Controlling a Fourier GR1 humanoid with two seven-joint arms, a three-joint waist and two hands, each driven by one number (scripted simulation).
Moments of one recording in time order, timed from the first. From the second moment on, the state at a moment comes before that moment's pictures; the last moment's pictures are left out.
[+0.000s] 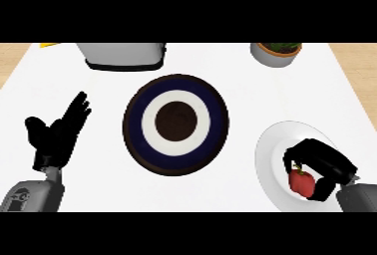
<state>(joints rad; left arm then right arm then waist) -0.15 0.28 0.02 -1.41 0.11 0.05 0.15 -0.16 -0.46 0.14 -1.16 0.90 0.17 -0.70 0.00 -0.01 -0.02</state>
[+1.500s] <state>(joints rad) -0.20 0.25 -0.01 -1.38 0.08 0.05 0.16 -0.56 0.00 0.71 -1.57 1.01 -0.50 0.90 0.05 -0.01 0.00</state>
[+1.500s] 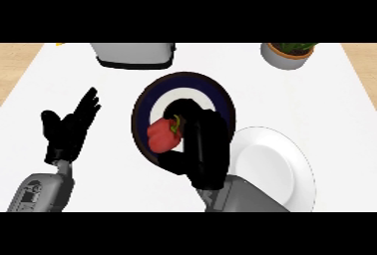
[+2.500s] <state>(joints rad) -0.21 0.26 0.03 -1.37 0.08 0.03 0.16 -0.73 0.00 0.63 -1.10 0.64 -0.63 0.83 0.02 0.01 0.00</state>
